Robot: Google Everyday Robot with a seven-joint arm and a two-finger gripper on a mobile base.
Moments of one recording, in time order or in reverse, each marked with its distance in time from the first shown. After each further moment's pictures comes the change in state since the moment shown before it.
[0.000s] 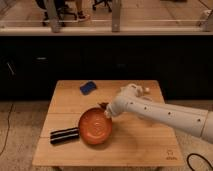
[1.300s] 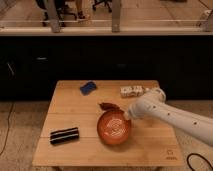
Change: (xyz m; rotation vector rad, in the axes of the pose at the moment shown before) arm -0.059 0.083 -0.040 -0.103 -0.011 0.143
